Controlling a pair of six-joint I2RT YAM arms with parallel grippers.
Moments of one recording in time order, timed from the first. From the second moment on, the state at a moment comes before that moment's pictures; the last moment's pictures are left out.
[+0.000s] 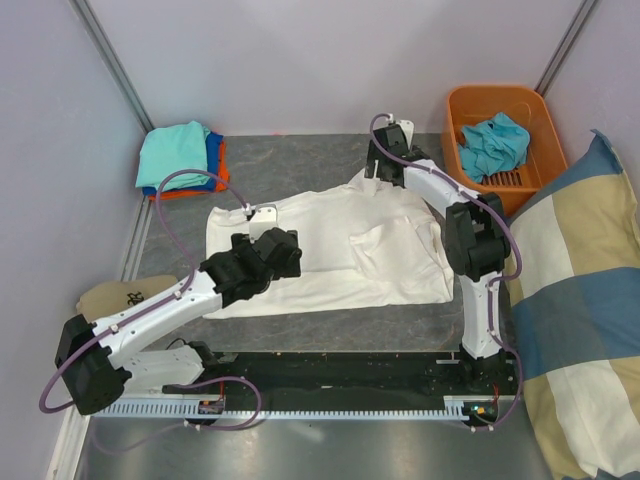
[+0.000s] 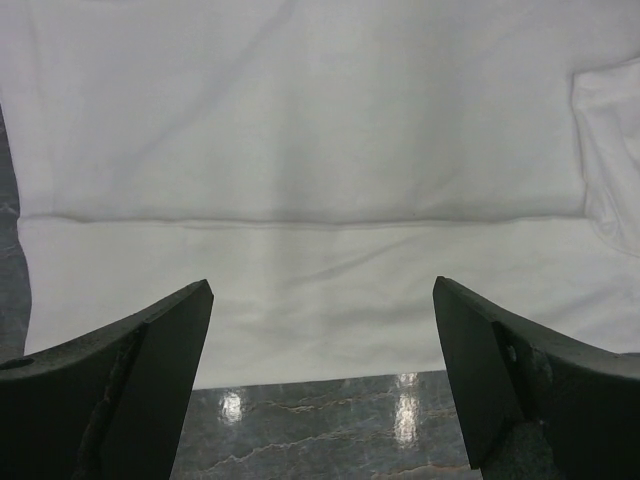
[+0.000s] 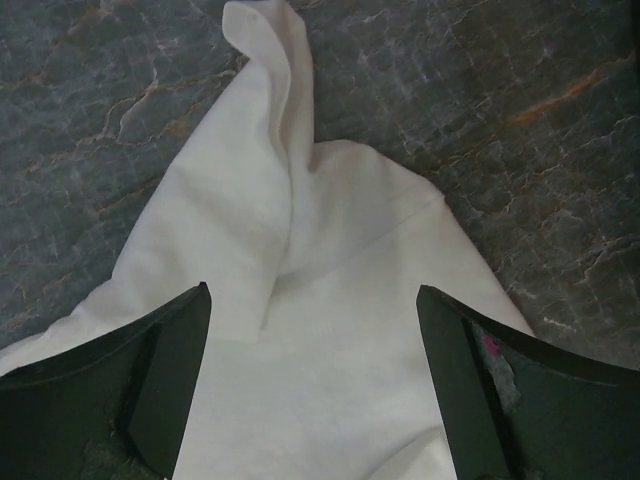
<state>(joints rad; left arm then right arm) -0.86 1.14 0.88 -0.65 -0.60 -0.70 0.37 2.16 1.77 -0.39 0.39 0.40</state>
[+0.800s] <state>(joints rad) -0.86 1.17 0.85 -0.66 -0.60 -0.74 0.27 2.16 1.59 -0.31 0.20 0.51</state>
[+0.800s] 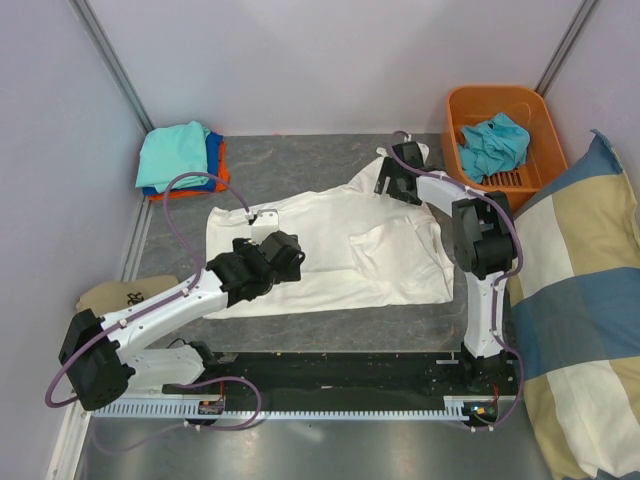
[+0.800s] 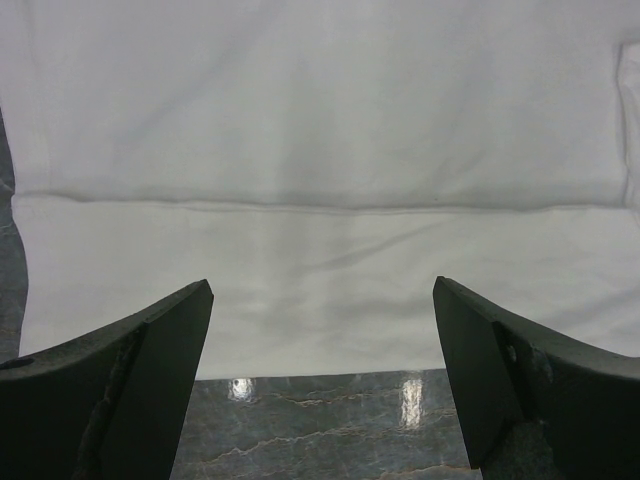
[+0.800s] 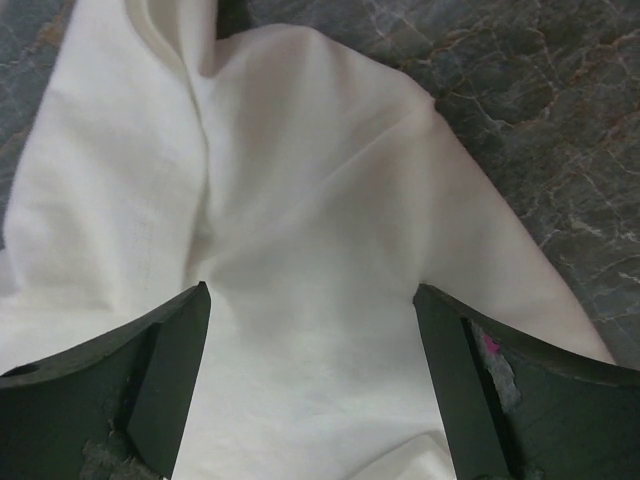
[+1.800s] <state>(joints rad) -0.84 1.19 0.84 -0.66 -0.60 -0.74 0.27 1.96 1.29 -0.34 0.29 0.54</state>
